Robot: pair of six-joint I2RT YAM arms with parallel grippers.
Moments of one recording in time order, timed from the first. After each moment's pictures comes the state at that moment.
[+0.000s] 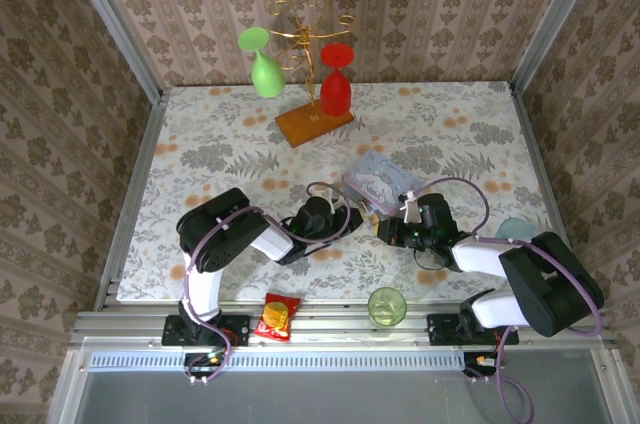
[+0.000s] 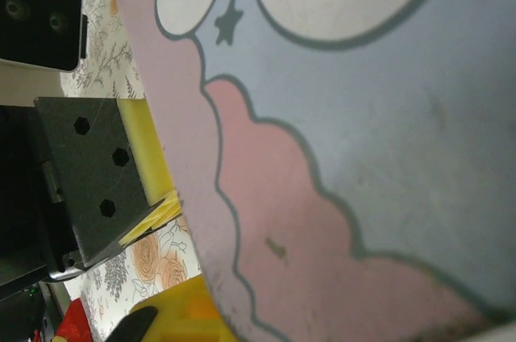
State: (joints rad) left arm -0.94 1.94 0.66 0.86 0.16 -1.14; right arm 0.37 1.36 0.28 0.38 -0.49 0.66
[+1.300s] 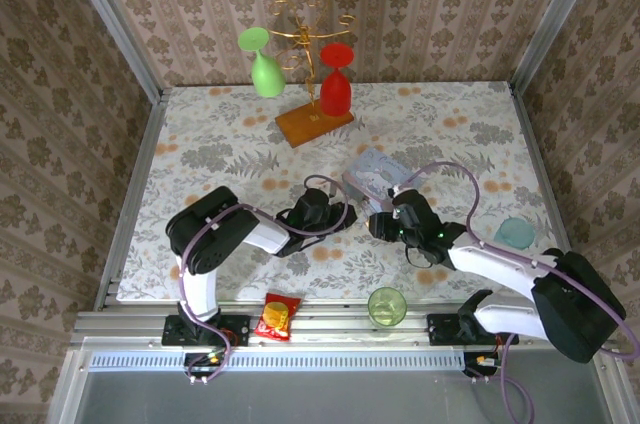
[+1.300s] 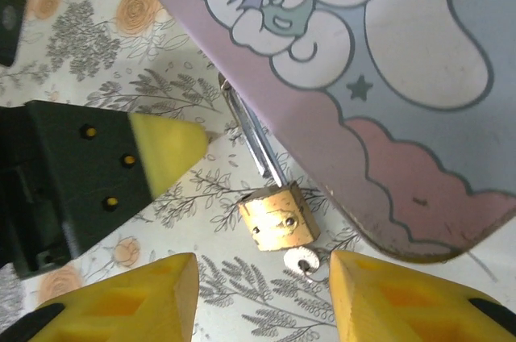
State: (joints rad) left arm -0.89 1.88 0.67 0.69 0.16 -1.00; right arm 0.62 1.21 0.49 -0.07 0.07 0.57
